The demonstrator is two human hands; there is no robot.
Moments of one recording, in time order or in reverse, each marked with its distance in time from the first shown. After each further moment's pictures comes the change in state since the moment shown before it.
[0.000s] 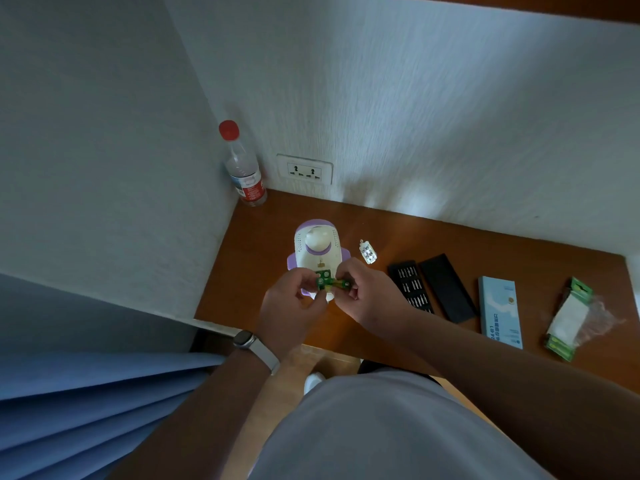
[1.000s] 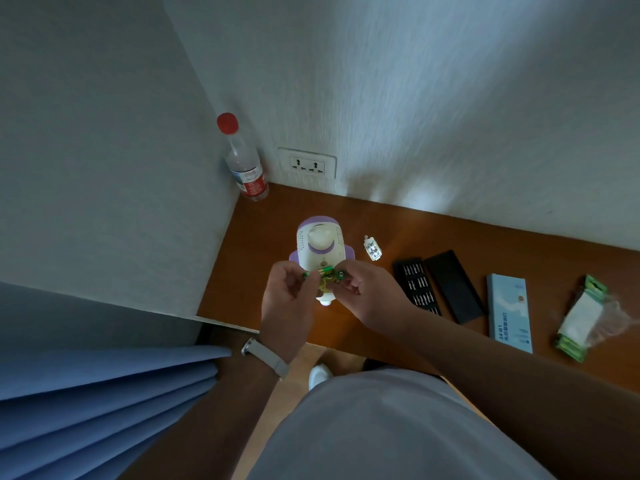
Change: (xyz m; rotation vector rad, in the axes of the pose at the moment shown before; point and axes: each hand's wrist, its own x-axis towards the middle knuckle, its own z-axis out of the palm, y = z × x) left_hand 0.008 -0.004 0.010 -0.395 0.136 -0.260; right_hand 0.010 0.008 0.009 0.066 -0.002 0.026
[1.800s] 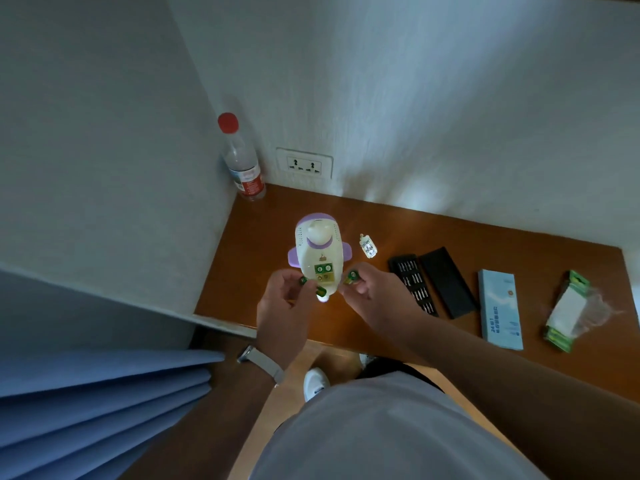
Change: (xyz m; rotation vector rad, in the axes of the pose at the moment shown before) left_hand -0.019 -0.011 -0.011 0.178 0.015 0.074; right_hand -0.027 -0.011 -0.008 0.018 -0.024 0.197
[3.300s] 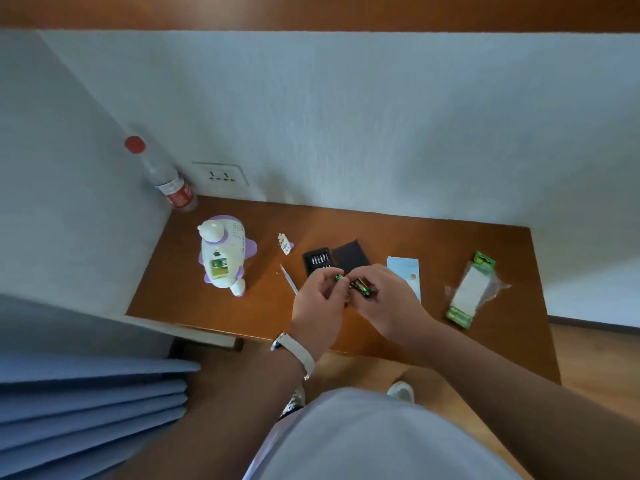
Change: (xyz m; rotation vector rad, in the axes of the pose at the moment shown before) left_hand -0.096 0.101 0.200 -0.160 -0.217 -0.110; right_hand -0.105 0.132 -0.130 -0.065 0.211 -0.114
